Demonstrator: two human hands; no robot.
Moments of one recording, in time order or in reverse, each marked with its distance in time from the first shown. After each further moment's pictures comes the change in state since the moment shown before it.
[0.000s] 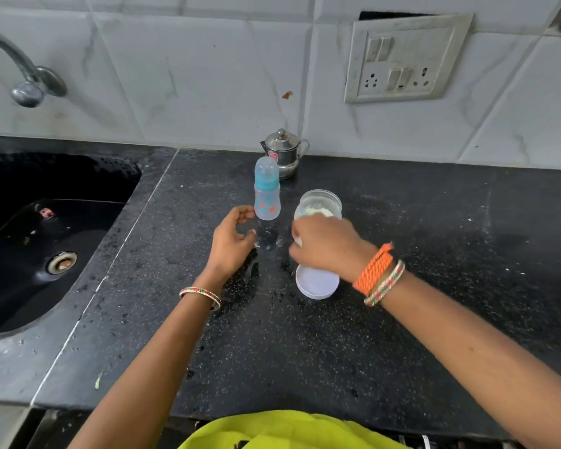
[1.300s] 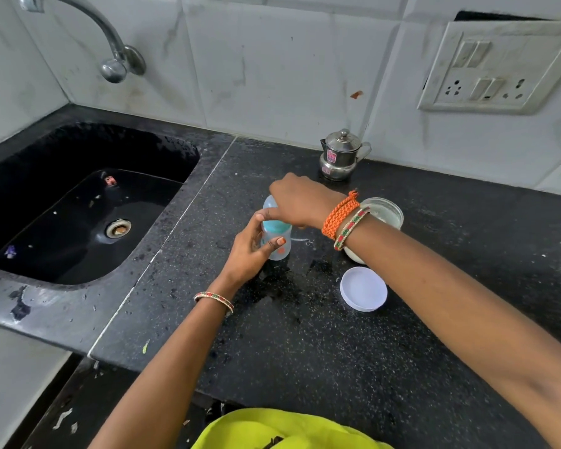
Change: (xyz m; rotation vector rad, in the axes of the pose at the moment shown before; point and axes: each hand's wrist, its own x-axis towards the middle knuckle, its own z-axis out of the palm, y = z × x) left_hand -0.026 -0.036 -0.043 -0.150 -0.035 -0.033; right_hand 0.100 -0.081 -0.017 -0.139 -0.042 -0.298
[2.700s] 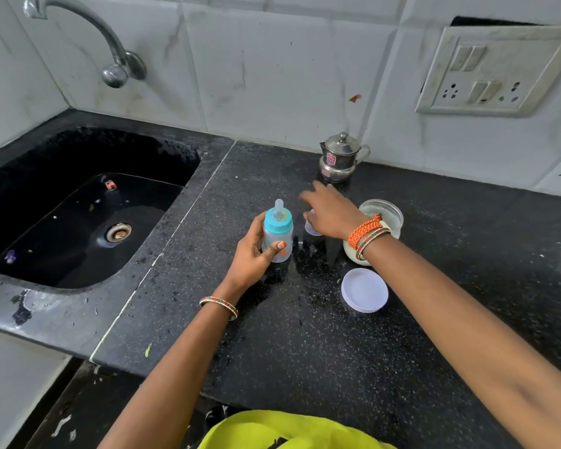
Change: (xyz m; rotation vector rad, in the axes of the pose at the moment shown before) left_hand -0.003 -0.010 0.004 -0.088 -0.026 0.051; right_hand 0.013 0.065 0.062 0.091 0.161 0.090
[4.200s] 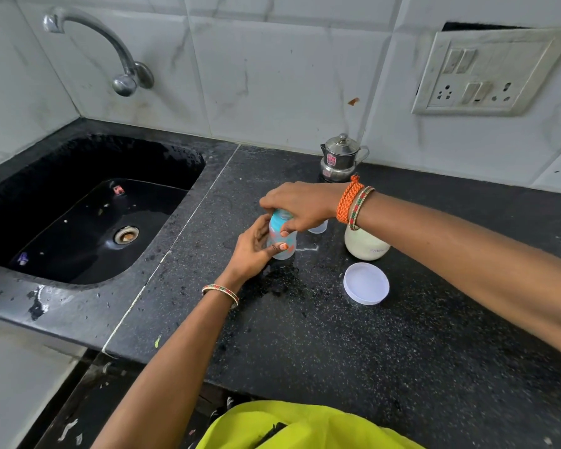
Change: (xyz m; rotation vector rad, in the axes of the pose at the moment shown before) left_hand 0.004 0.003 -0.008 -0.047 -0.028 -0.078; right_hand 0.001 -0.052 -0.047 -0.129 -0.232 -0.569
